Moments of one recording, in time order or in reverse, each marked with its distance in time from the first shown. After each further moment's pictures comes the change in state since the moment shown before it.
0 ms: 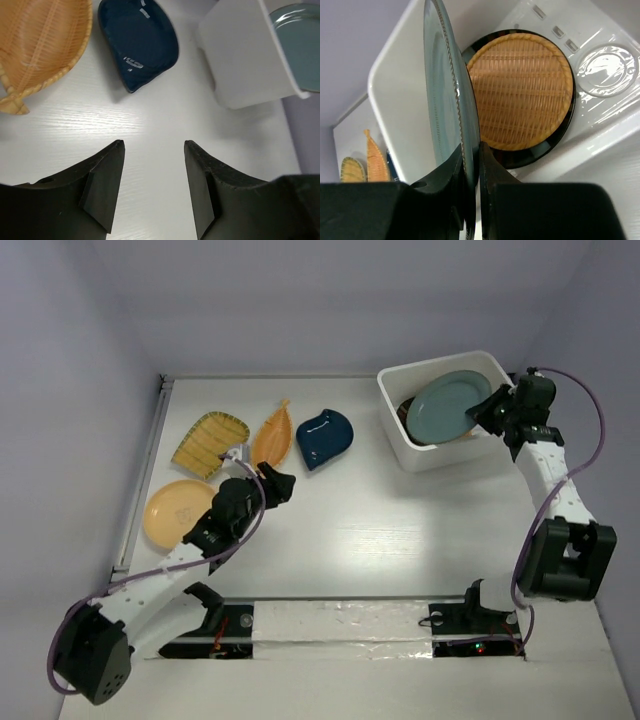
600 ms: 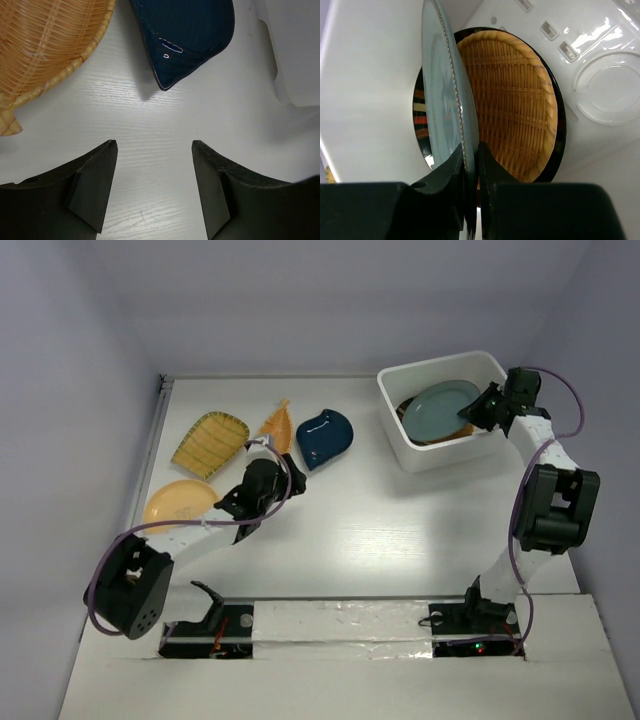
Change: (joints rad) left arm 0.000 0.418 0.125 0.037 -0.043 0.059; right arm -0.032 0.367 0.209 -0.045 -0.053 -0.022
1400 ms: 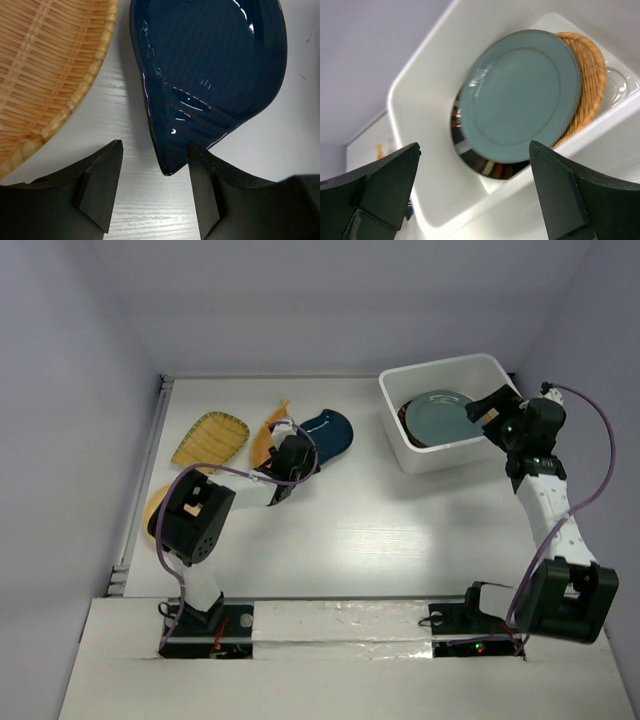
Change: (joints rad) left arm 0.000 0.501 0.336 0.032 -0.116 -0.027; right arm -0.006 -0.493 -0.388 0.214 0.100 0.044
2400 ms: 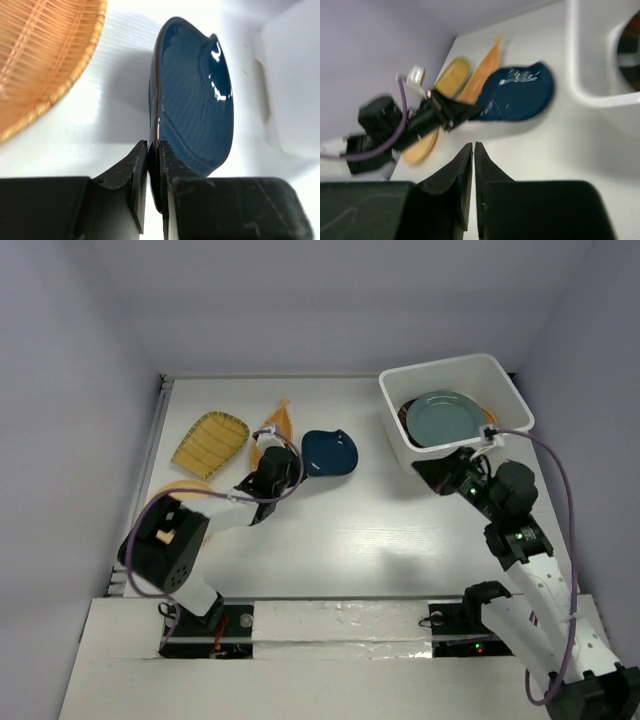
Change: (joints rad) left arm 0.015 -0.130 -0.163 0.179 0.077 -0.080; right arm 0.330 -0.587 -0.362 0.070 -0.249 0.027
